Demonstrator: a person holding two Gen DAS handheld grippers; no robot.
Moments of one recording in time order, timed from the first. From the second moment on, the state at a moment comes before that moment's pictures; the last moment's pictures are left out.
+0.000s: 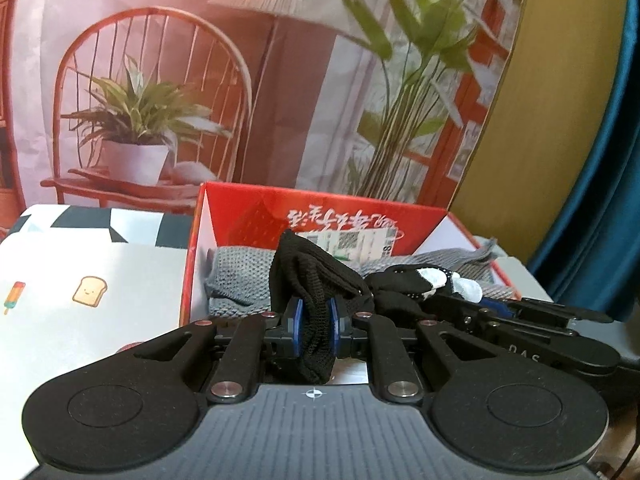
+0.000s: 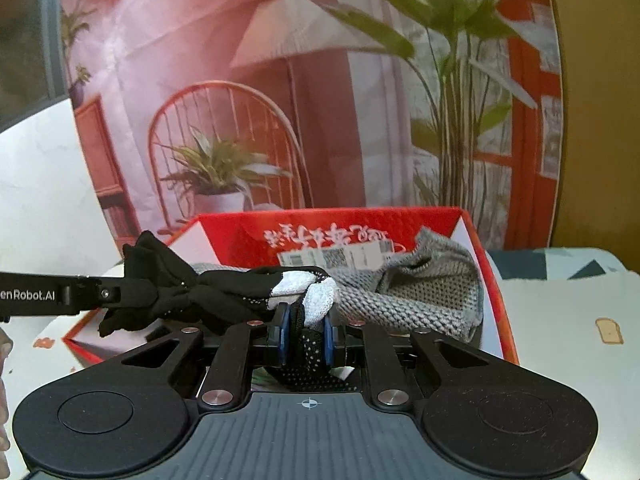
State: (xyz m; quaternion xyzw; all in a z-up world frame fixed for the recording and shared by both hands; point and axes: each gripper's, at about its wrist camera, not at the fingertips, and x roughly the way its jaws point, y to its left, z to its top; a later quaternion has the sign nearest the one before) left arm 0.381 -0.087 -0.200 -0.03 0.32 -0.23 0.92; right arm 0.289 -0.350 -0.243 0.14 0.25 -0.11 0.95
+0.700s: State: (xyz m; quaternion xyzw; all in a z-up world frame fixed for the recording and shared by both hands) left arm 0.317 -0.034 -0.191 -0.01 0.26 -0.19 0.95; right arm 0.196 -0.351 -0.233 0.13 0.17 -0.13 0.97
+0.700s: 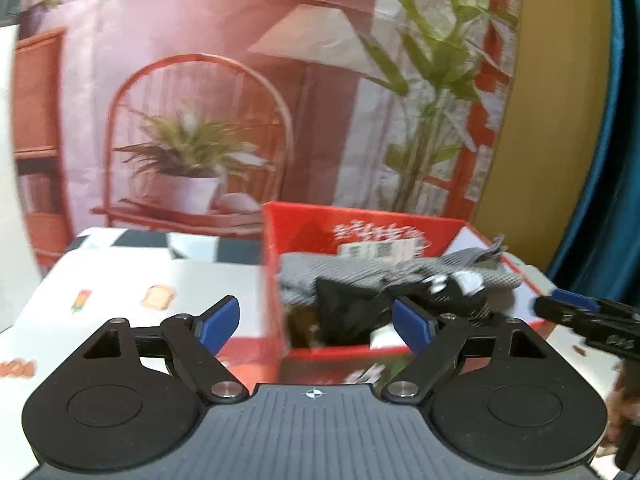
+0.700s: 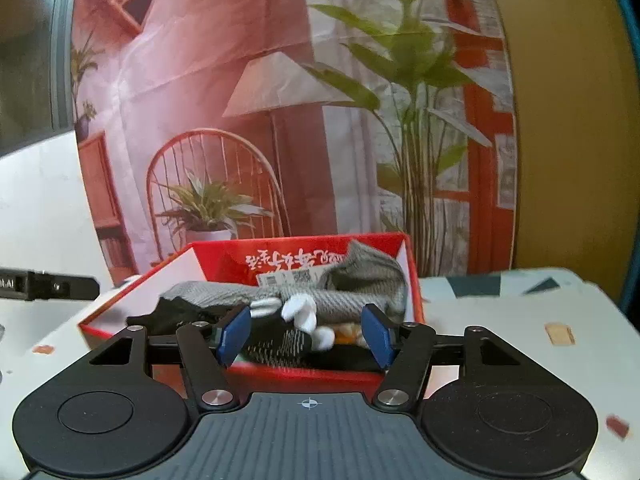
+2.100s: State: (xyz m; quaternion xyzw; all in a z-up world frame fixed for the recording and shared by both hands) left arm 0.307 -0.031 -0.303 -0.03 0.38 -0.17 0.91; right arm 0.187 -0.334 -0.335 0.15 0.30 -0.14 0.93
